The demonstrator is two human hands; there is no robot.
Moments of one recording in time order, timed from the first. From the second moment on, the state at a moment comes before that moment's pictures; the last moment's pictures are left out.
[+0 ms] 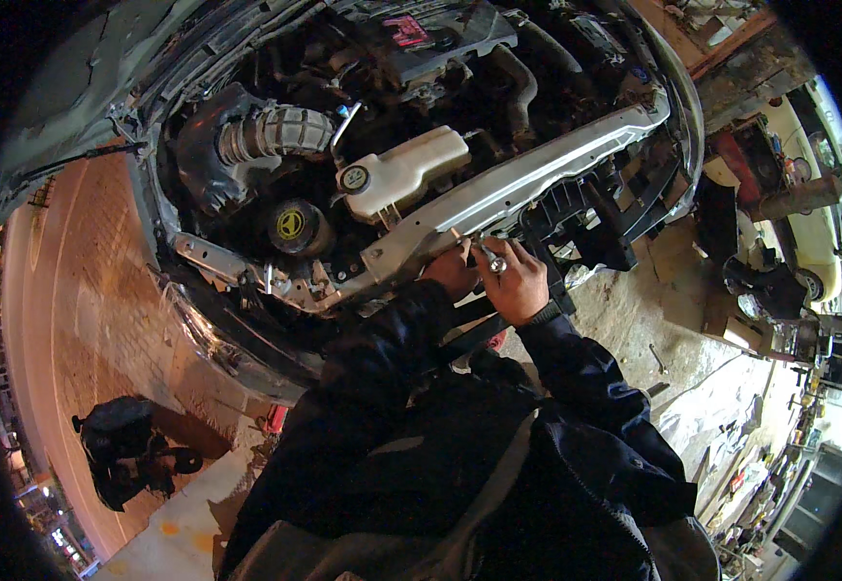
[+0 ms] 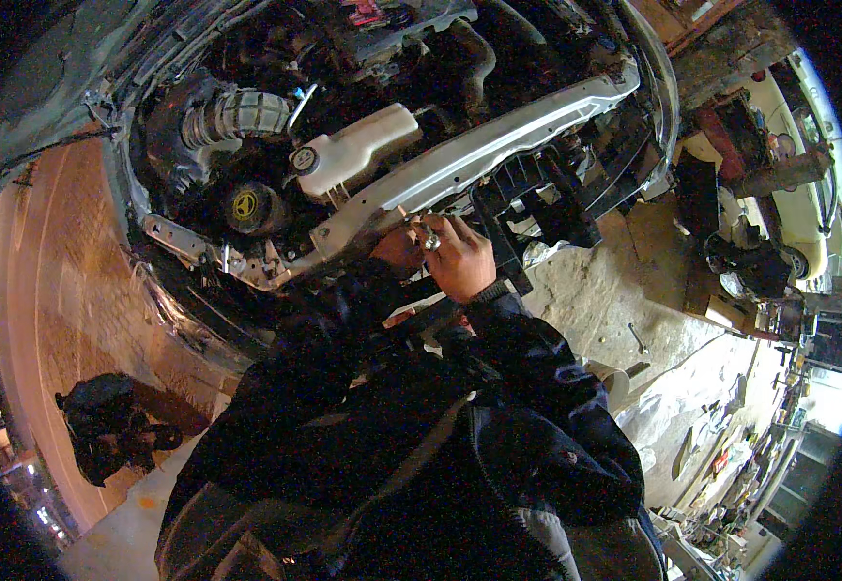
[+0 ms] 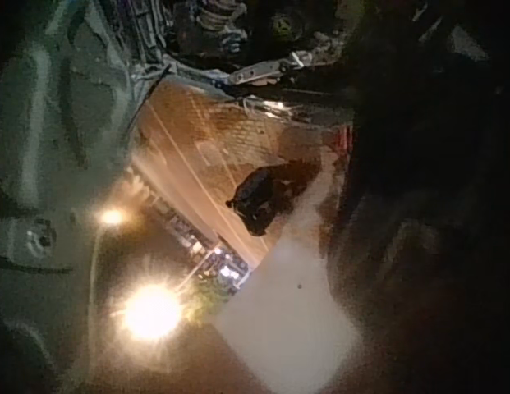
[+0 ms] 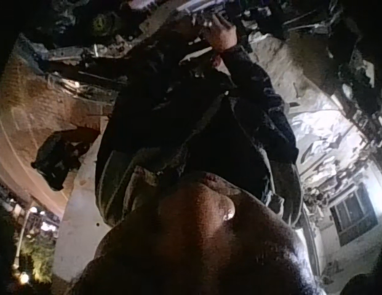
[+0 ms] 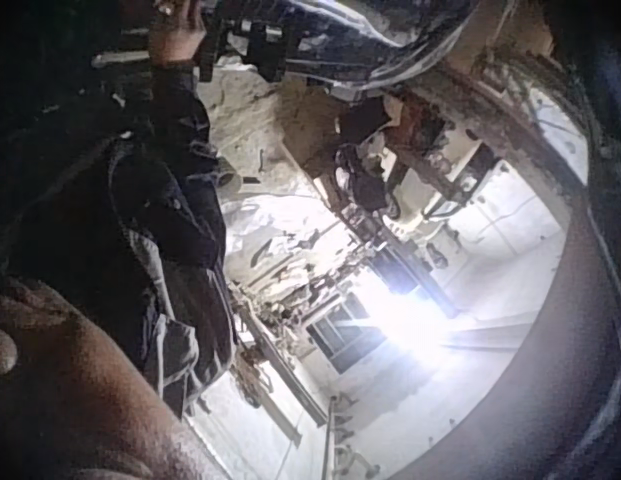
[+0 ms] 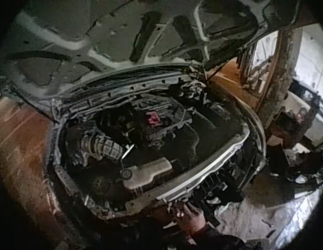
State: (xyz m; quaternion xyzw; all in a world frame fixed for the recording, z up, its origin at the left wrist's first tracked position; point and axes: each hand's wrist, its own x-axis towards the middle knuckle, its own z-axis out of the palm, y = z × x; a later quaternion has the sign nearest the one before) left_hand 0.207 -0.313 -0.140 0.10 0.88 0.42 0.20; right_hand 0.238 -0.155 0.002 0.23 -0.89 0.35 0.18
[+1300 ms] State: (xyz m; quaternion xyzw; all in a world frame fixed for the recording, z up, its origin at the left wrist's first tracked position) left_hand 0.210 -0.311 -0.131 0.08 0.84 0.46 0.26; right_hand 0.233 -0.157 0.012 0.23 -0.89 0.38 0.13
